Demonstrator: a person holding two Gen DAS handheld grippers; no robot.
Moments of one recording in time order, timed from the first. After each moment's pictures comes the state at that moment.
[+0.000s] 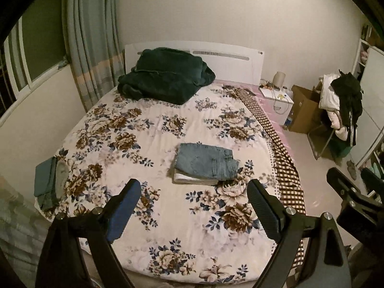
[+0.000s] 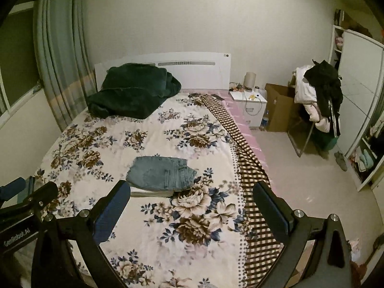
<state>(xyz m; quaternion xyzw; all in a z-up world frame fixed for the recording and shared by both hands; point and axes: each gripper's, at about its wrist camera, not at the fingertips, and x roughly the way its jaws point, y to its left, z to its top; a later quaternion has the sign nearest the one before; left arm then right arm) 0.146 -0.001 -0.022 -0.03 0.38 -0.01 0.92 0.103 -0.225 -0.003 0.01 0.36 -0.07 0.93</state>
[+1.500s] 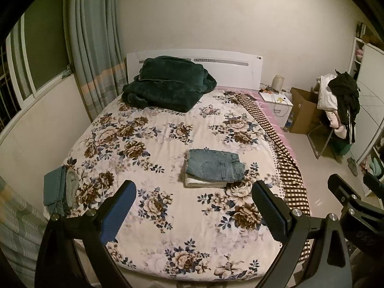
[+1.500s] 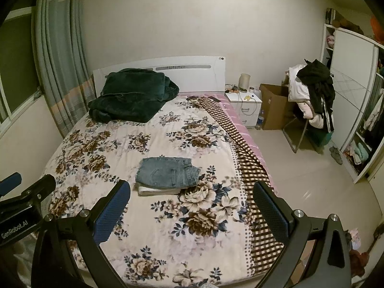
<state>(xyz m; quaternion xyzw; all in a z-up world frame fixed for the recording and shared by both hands) 0.118 0.038 0.003 -0.02 0.37 -0.01 0.93 0.069 -0.194 0.047 0.02 0.36 -0.08 0.93</state>
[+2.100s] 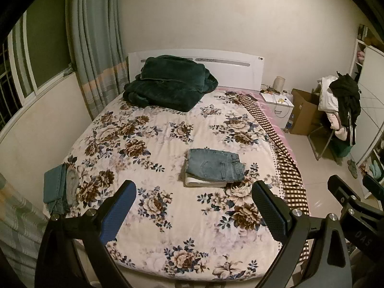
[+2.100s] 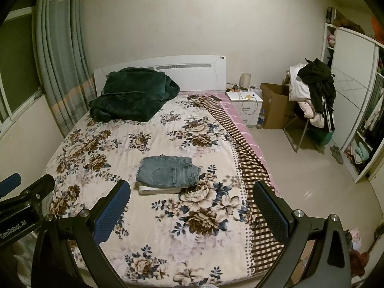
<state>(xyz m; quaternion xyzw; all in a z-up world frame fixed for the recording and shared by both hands) 0.114 0.036 0.005 -0.02 0.37 0.00 0.93 0.066 -0.189 0.040 0.02 0.36 -0.08 0.93</state>
